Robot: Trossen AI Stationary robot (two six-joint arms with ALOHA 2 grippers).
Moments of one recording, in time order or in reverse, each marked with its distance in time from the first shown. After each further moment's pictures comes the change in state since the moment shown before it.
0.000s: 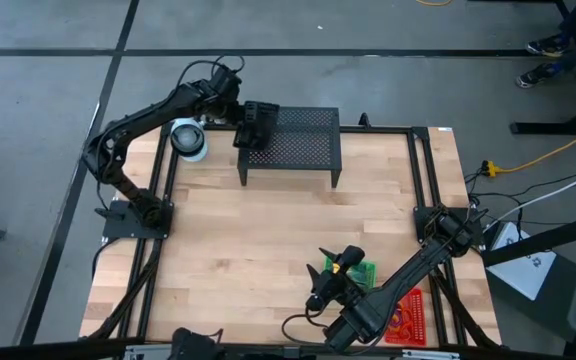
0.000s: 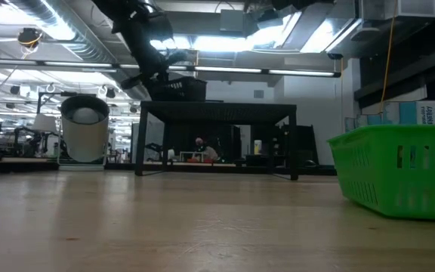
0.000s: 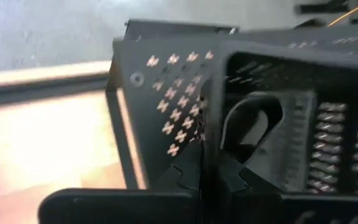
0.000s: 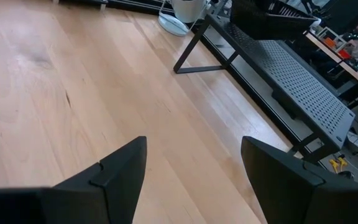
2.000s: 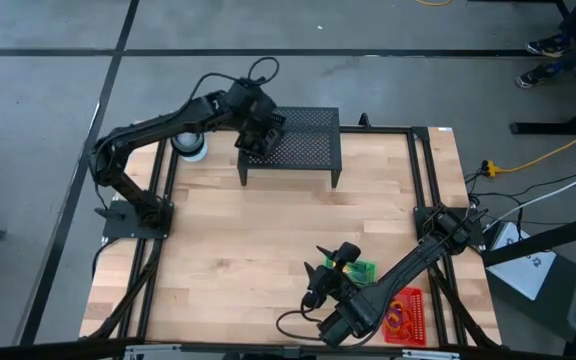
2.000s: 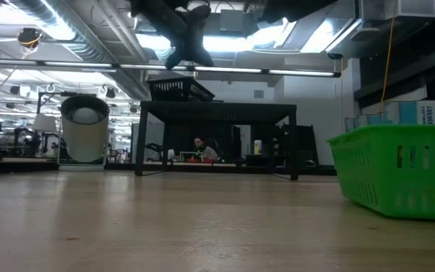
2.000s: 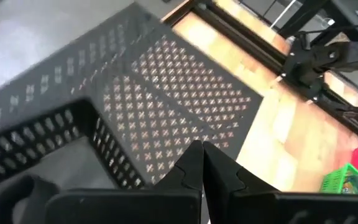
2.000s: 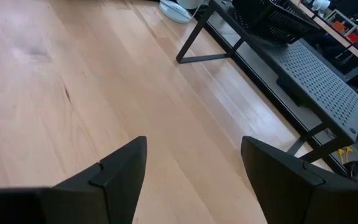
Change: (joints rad) left arm -0.254 0.009 0.088 0.178 0.129 0.386; right arm -0.032 0.000 0.000 0.045 -0.054 -0.033
